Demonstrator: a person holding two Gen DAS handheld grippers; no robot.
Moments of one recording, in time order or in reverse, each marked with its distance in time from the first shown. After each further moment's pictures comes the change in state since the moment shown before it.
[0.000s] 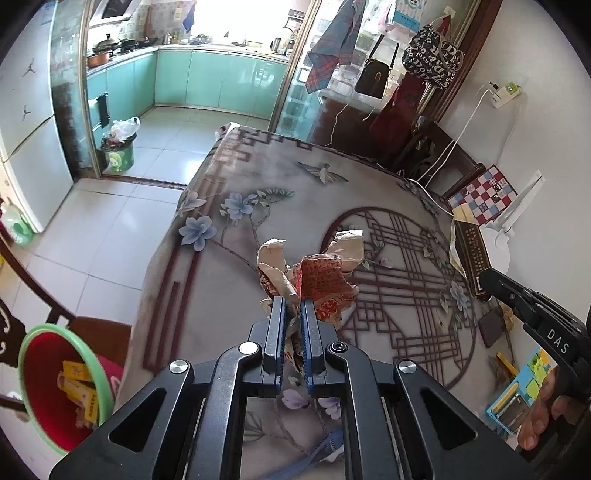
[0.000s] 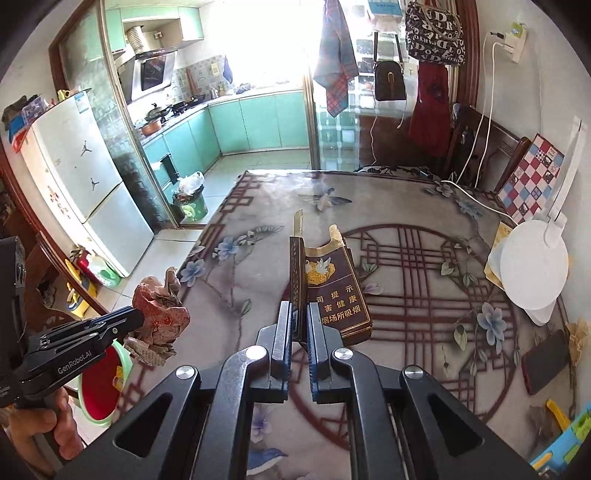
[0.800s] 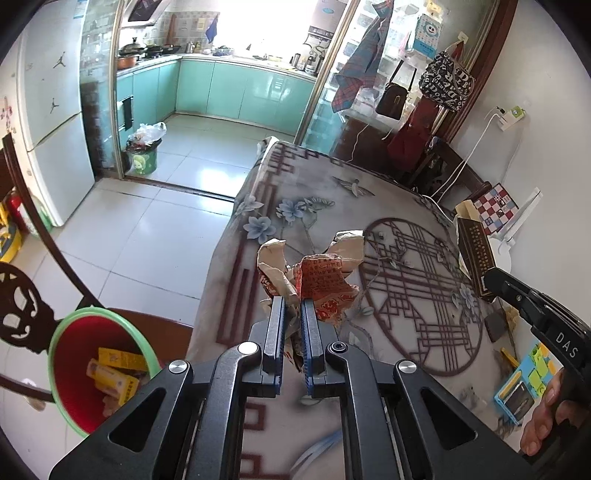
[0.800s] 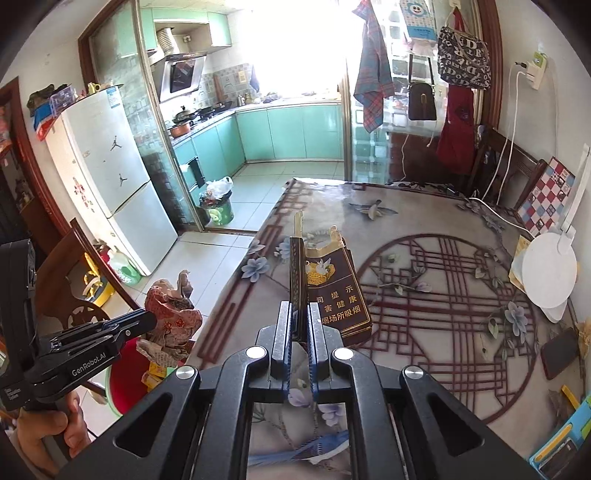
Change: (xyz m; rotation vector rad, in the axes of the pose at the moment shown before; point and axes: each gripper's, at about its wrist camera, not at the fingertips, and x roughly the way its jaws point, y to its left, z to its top) left arm -0.064 0.069 -0.029 -0.046 -0.062 0.038; right arm -0.040 0.108 -0.026 -0.062 -0.039 0.061
